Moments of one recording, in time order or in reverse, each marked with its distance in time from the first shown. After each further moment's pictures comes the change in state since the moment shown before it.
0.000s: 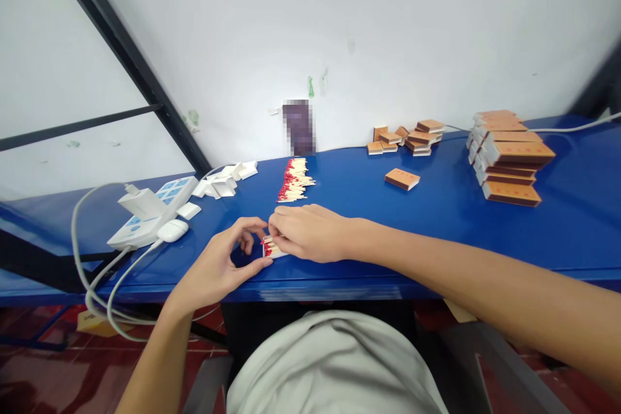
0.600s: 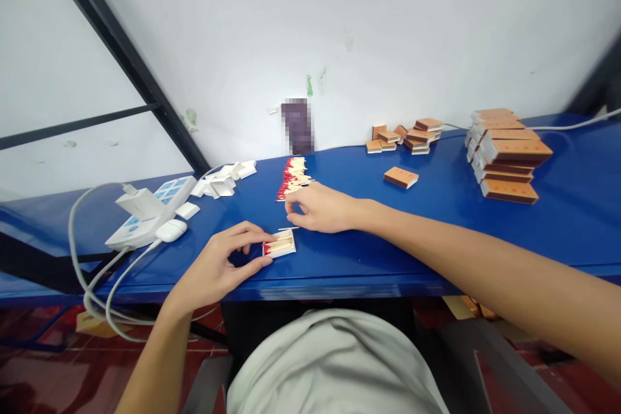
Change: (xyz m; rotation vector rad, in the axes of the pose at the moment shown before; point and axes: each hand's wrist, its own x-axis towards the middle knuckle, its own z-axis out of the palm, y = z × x) left_hand 0.001 0.000 -0.003 0.005 -0.058 0.056; right_hand 0.005 0.037 -0.010 0.098 0.101 0.092
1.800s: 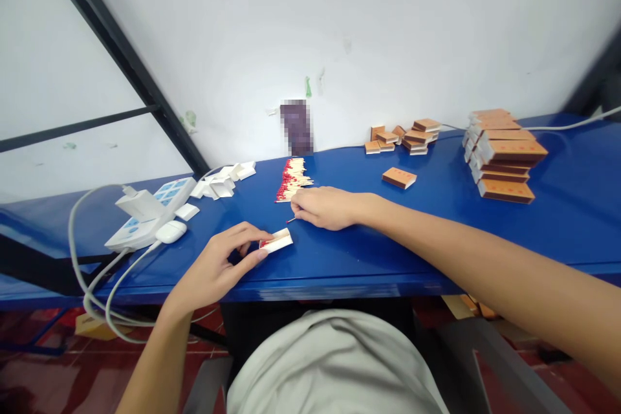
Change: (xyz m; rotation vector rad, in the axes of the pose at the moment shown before) left_hand 0.000 0.002 0.000 -0.018 0.008 -0.021; right_hand -0.002 0.014 -0.006 -0.089 -0.167 -0.008
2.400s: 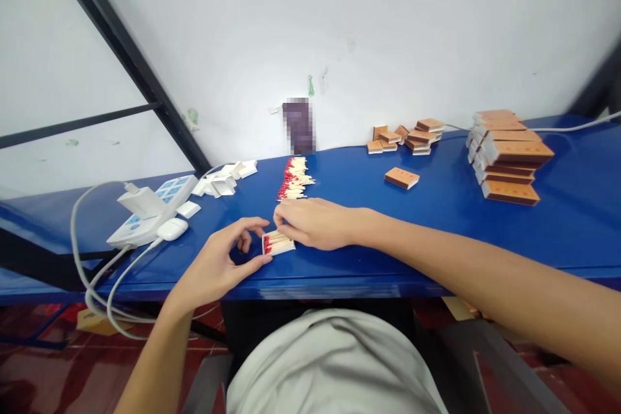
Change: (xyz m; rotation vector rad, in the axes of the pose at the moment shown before) left_hand -0.002 -0.006 0.004 0.040 0.071 -0.033; right_hand -0.004 -0.036 0.009 0.071 0.062 -0.114
